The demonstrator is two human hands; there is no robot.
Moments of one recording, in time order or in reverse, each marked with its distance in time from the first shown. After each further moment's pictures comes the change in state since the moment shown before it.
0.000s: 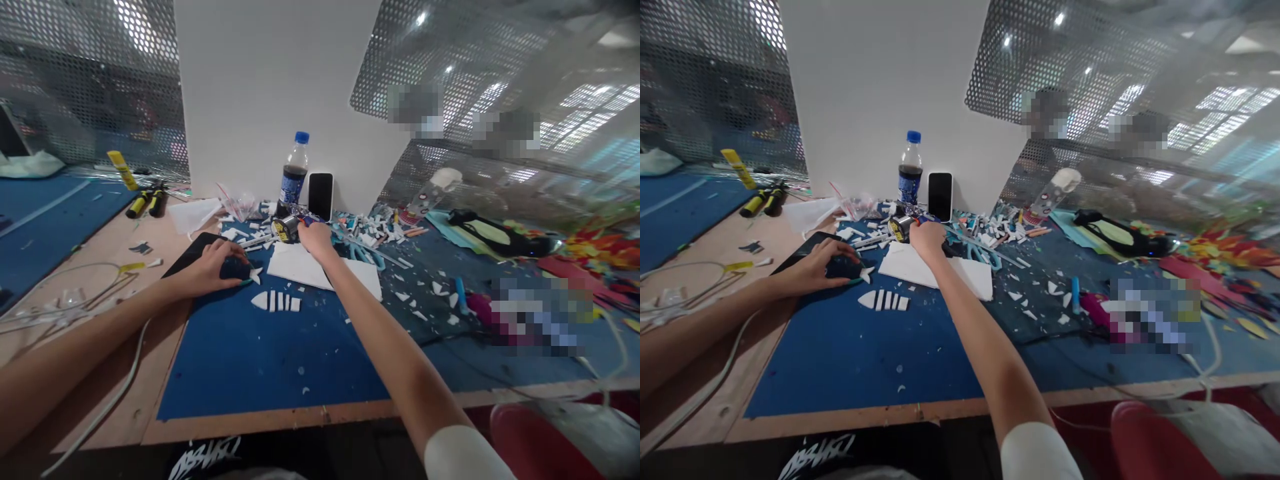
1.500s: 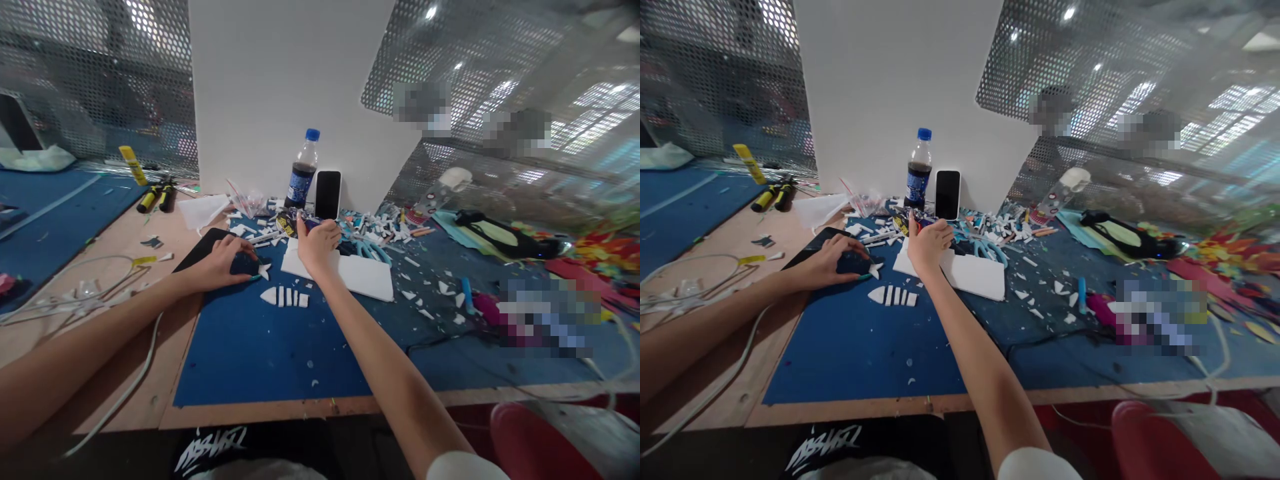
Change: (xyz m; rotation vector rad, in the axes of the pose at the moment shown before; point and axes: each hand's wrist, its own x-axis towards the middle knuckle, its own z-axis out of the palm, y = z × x) left_hand 0.000 -0.003 0.002 0.011 0.028 0.015; right_hand -0.021 0.002 0.051 0.308 0.487 -0.047
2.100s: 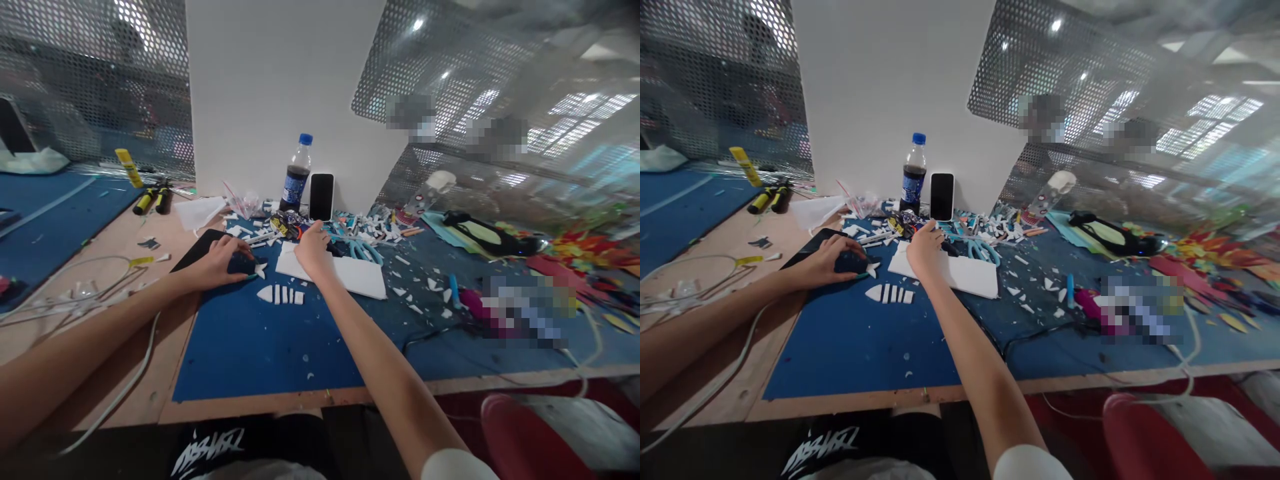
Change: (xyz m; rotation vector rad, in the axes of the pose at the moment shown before) left_hand 0.000 -0.002 0.002 0.006 0.008 0.015; right_hand -0.002 0.004 -0.009 -0.108 -0.190 -0.070
